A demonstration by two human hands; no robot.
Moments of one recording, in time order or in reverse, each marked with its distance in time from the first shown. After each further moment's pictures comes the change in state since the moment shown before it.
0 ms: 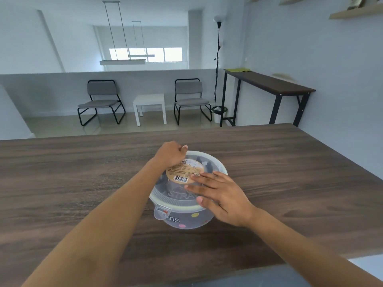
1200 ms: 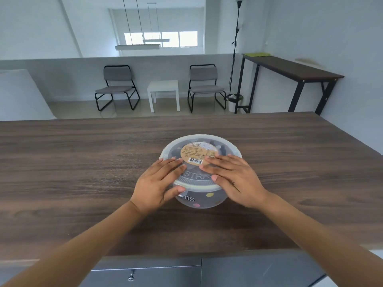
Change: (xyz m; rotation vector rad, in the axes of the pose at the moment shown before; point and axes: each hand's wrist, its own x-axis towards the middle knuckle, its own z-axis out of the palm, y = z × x) left_hand -0.150 -0.071 0.021 0.312 0.501 0.644; right_hand 0.004 -0.003 0.005 0.022 0.090 0.007
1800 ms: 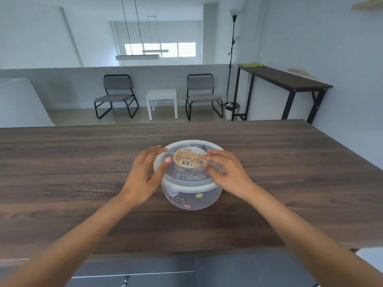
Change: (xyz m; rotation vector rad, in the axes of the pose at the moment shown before) left_hand 0.024 0.010 -0.027 -0.508 -0.018 -0.590; right_hand 0.020 -0.002 -0.014 0.347 -0.023 0.386
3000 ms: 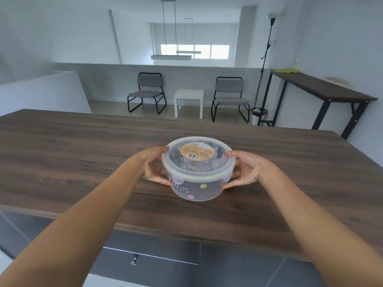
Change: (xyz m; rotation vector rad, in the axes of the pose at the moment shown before) left_hand 0.031 -0.010 -0.024 -0.818 -0.304 -1.261; right_hand 0.046 0.034 -0.021 1.005 -0.589 1.054
